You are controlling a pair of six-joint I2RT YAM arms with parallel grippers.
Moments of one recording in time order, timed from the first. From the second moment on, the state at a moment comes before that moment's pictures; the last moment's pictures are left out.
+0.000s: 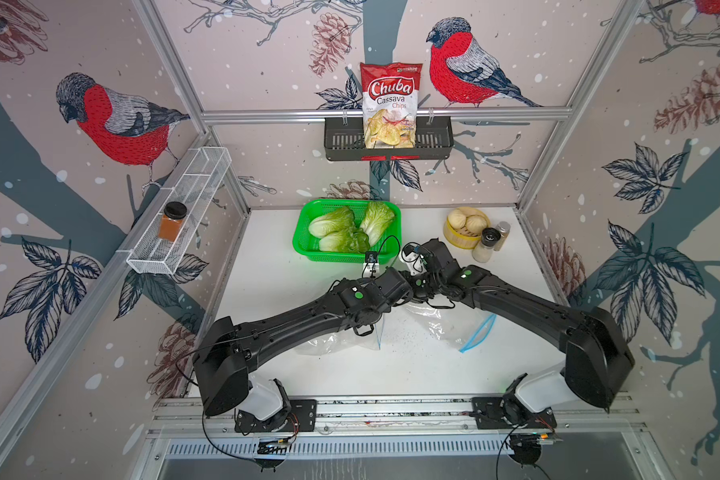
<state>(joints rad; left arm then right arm) -1.01 1.49 1.21 -0.78 -0.55 -0.81 0.75 1.51 1.06 -0.35 -0.47 0.73</state>
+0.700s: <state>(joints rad) -0.97 1.48 1.27 -0.85 -0.56 -0.82 0.76 1.55 1.18 -0.46 -0.40 0.69</state>
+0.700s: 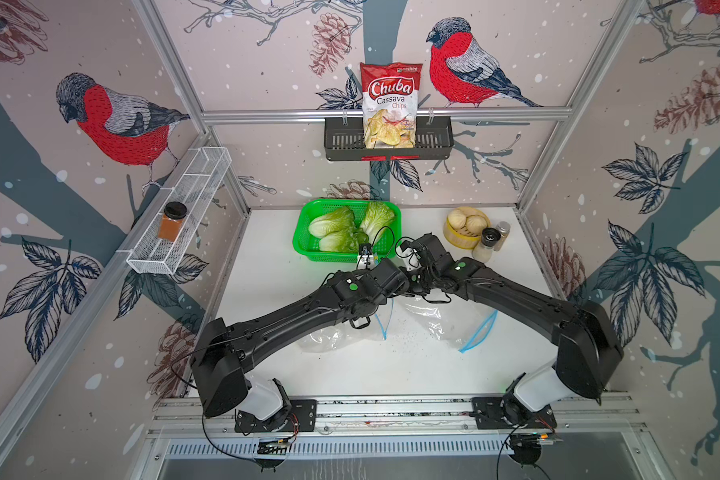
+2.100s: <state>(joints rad) -0.87 1.40 1.30 -0.90 -0.62 -1.00 0.78 1.63 1.22 -0.52 -0.33 0.67</state>
